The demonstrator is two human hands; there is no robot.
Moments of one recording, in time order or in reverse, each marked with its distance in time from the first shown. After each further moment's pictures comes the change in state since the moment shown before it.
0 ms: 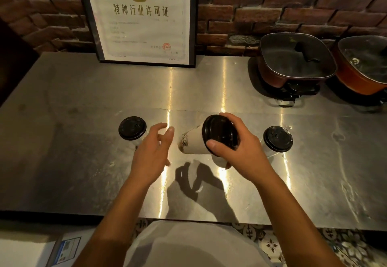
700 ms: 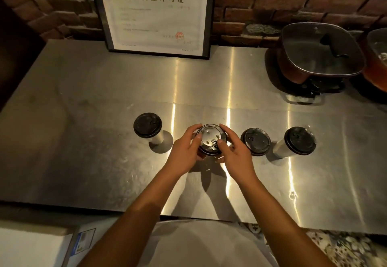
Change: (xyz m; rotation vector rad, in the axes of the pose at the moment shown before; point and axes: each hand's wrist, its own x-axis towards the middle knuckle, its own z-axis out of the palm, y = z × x) left_hand 0.045 -0.032 0.035 -0.225 -0.195 -0.018; right_hand 0.040 0.060 0.085 0.100 0.170 0.226
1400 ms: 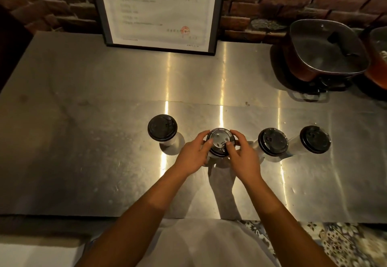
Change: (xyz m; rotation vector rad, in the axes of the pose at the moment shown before) left_hand 0.029 -0.038 -0.037 0.175 -0.199 -0.076; right_hand 0.015 0.011 0.050 -0.362 0.161 0.050
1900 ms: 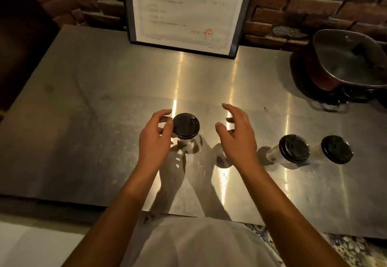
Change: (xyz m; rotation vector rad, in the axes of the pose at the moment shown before) left_hand -0.056 -0.028 -0.129 -0.183 0.605 0.117; right_hand -0.017 -0.117 0.031 0.093 -0.026 -0.268
